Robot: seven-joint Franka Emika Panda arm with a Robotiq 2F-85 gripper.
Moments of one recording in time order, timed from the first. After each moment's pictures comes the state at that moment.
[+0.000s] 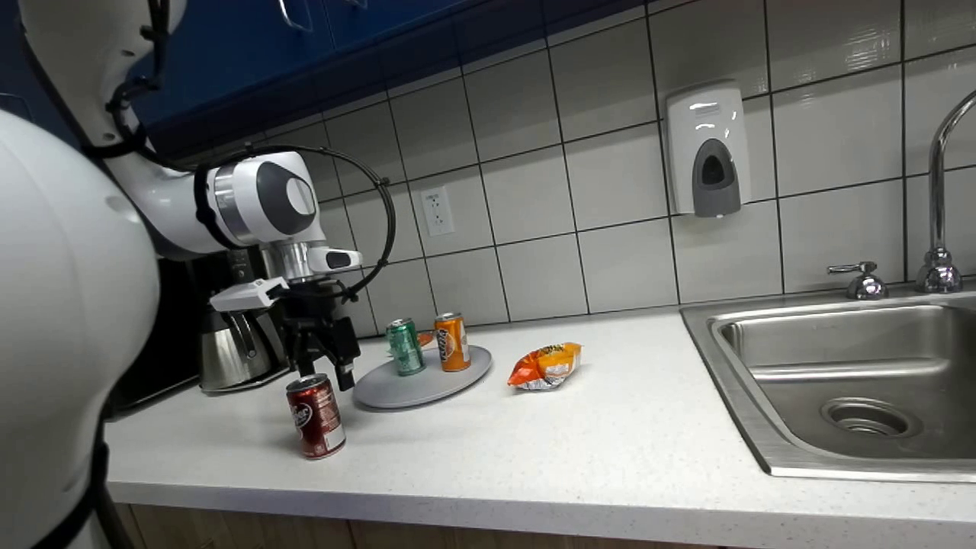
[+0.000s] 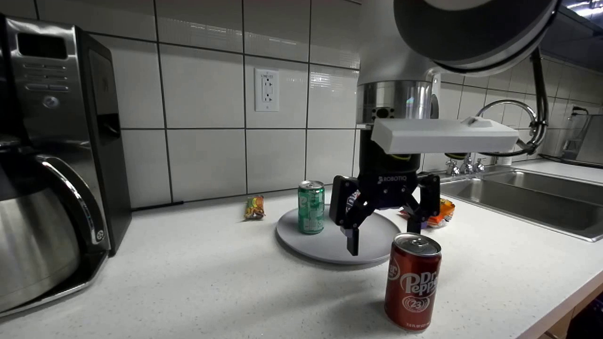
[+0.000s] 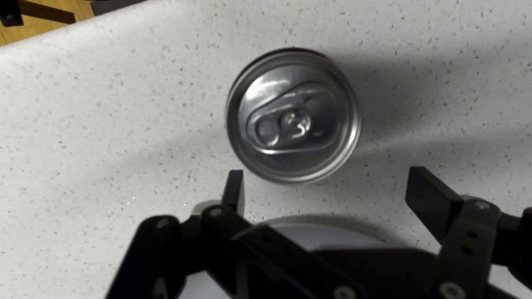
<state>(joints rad) 0.25 0.00 0.17 -2.51 0.01 2.47 0.58</state>
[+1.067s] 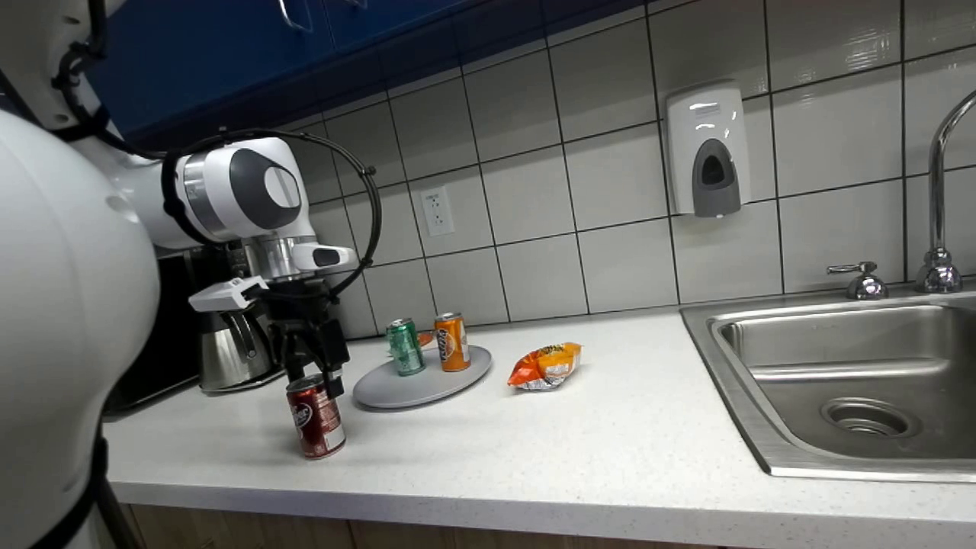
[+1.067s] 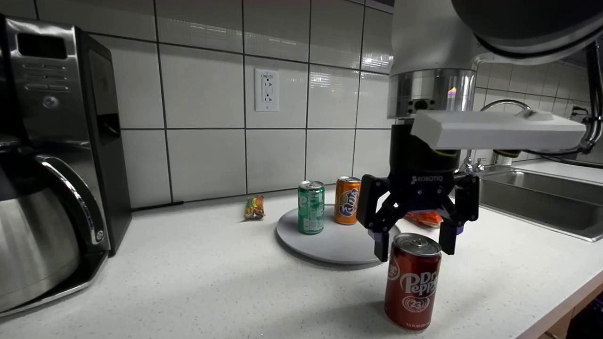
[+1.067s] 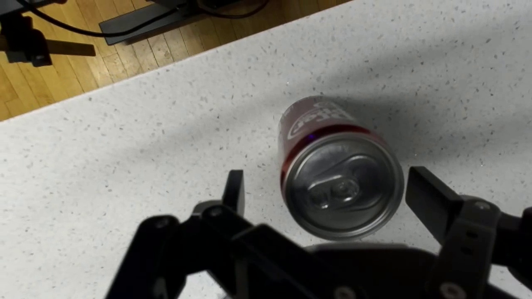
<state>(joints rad) 0.25 -0.13 0.18 -2.64 0.05 2.47 0.59</state>
